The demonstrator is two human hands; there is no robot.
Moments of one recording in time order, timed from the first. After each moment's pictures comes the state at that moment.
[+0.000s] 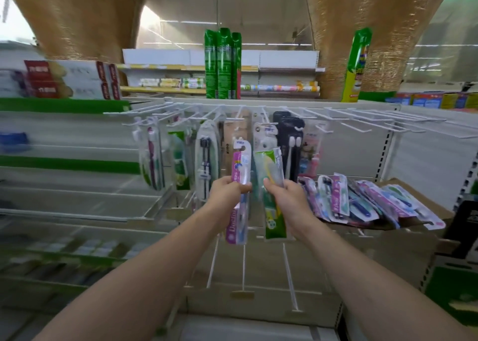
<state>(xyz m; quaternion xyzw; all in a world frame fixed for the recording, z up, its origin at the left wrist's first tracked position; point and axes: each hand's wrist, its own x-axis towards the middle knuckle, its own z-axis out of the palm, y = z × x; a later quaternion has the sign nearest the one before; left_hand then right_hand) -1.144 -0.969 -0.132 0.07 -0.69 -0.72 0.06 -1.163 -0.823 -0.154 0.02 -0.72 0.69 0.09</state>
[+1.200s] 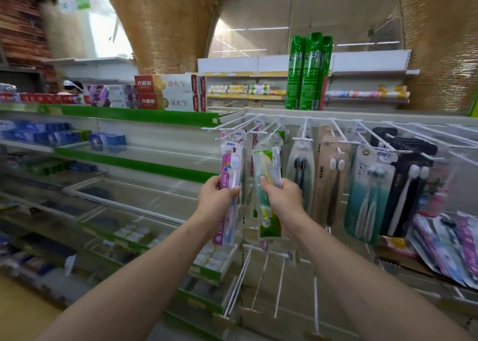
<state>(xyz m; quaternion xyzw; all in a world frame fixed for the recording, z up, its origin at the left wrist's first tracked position) -1.152 -1.173 -0.122 0.14 -0.68 -0.67 0.25 -1.222 -1.039 -0.128 0.09 -0.75 0.65 0.05</state>
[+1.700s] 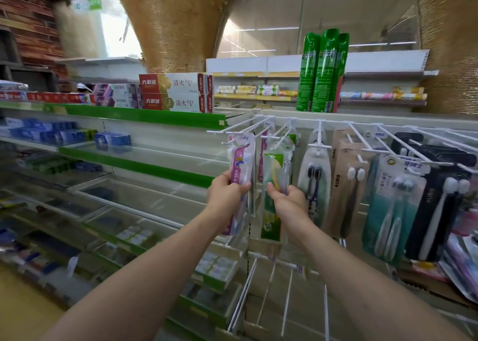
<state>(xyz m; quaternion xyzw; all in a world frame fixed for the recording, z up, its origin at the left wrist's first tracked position) -1.194 -1.184 -0.113 0.12 -0.68 -0.69 0.24 -1.263 -1.054 -0.139 0.07 -0.75 0.66 0.01</state>
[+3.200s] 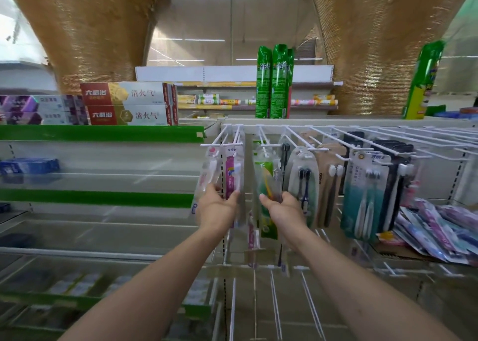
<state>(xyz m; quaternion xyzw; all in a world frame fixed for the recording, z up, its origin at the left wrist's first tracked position) -1.238 -1.230 -0.133 0.13 -0.83 -0.48 0.26 -1.240 -1.075 -0.137 -0.04 -0.79 0.60 0.10</state>
